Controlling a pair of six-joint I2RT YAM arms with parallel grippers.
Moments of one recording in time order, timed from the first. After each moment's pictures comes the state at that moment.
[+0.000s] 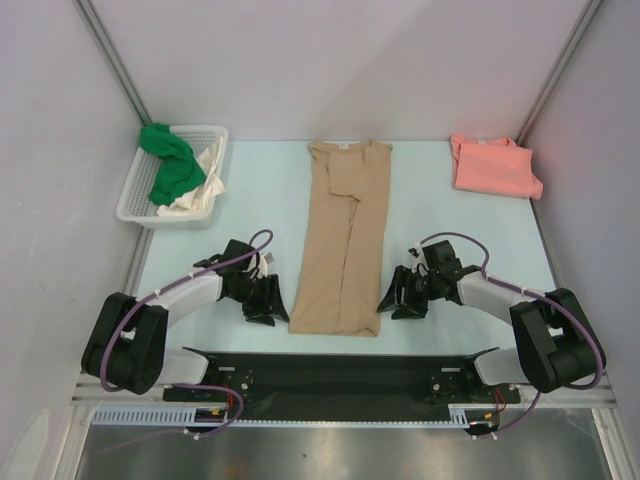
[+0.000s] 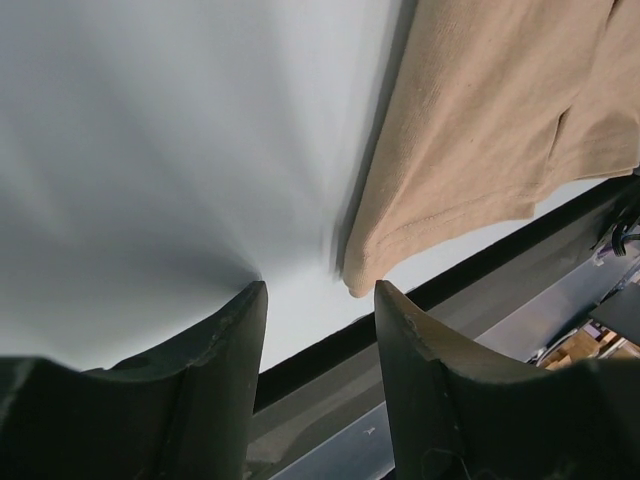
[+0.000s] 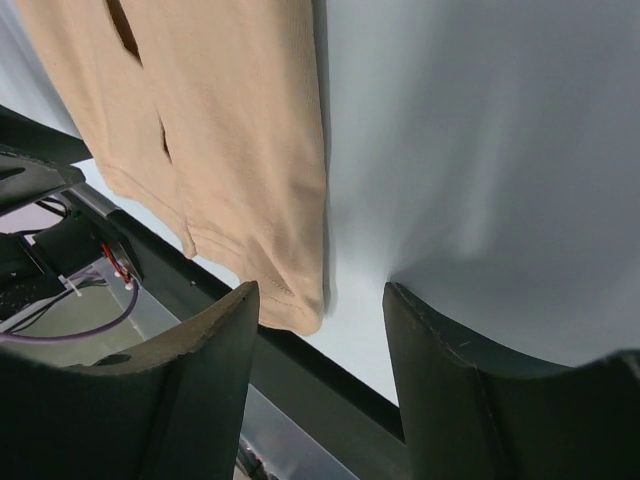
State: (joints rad) left arm -0.34 1.33 0.57 -0.52 0.50 -0.44; right arm 0.35 1.35 0.52 -0.25 -0.59 0.62
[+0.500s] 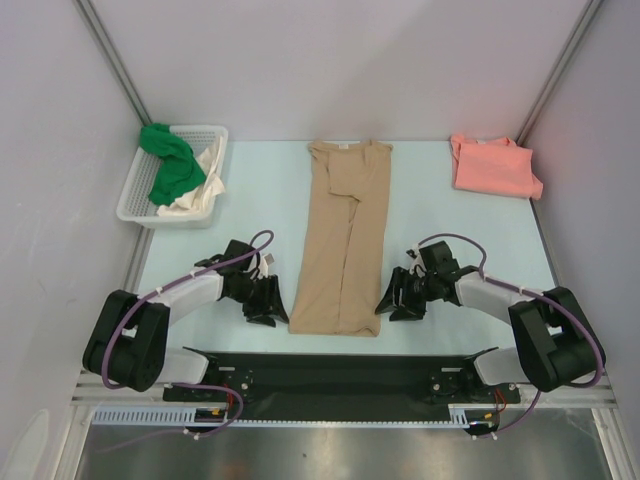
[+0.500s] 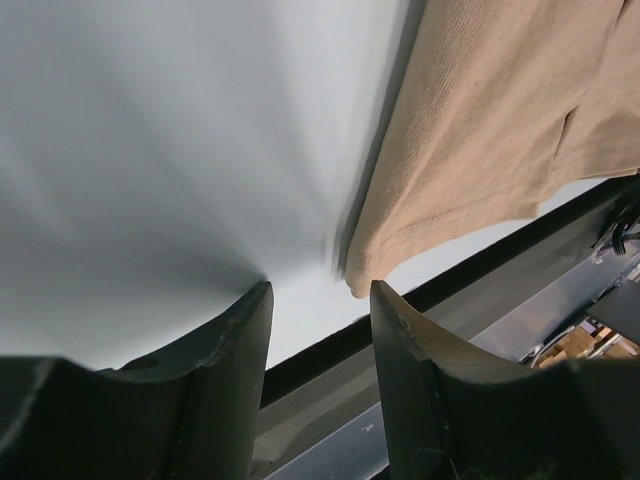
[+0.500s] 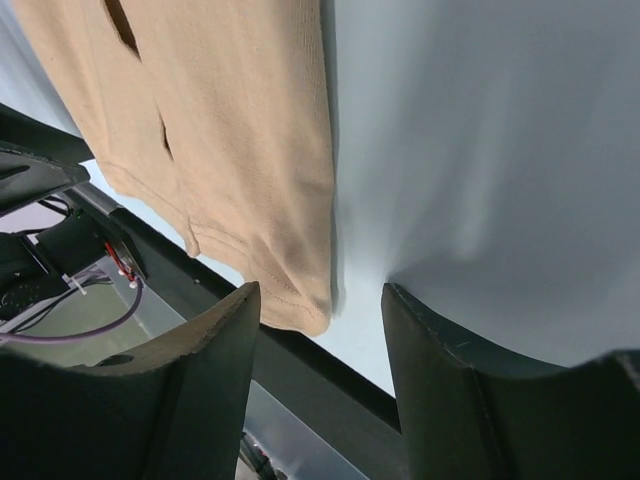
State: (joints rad) left arm -0.34 1.35 0.57 -0.52 0.51 -0.45; right arm 0.38 1.36 0.52 -0.25 -0.58 0.66
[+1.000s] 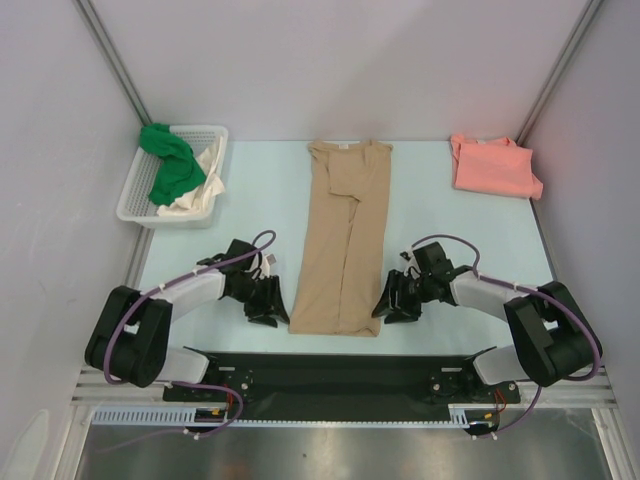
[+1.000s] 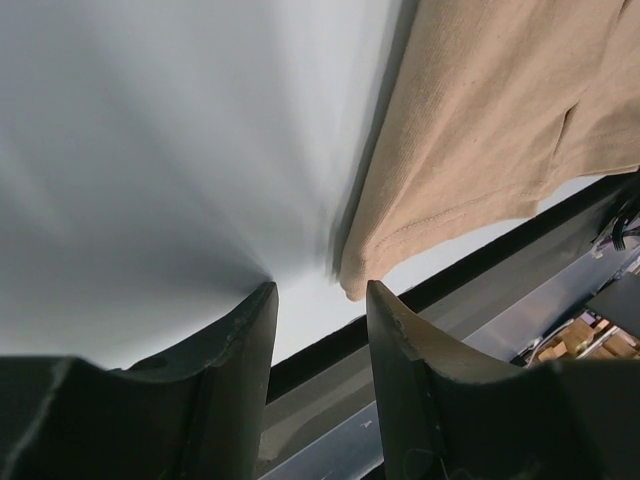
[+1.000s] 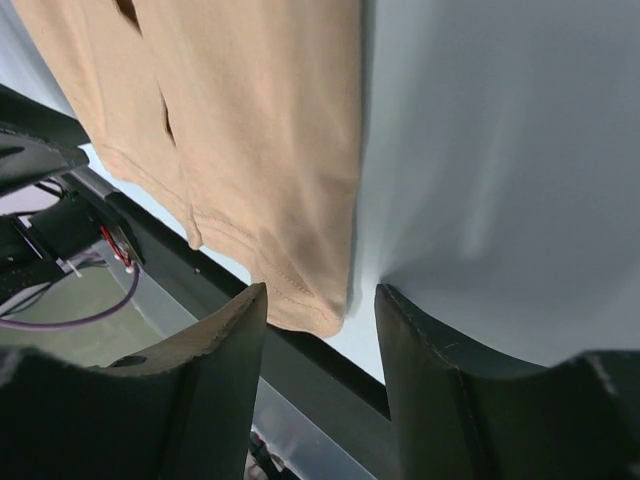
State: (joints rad) left arm -0.35 1.37 0.58 -0.52 0.51 -0.44; right arm 0.41 1.40 0.53 -0.24 -0.60 0.67
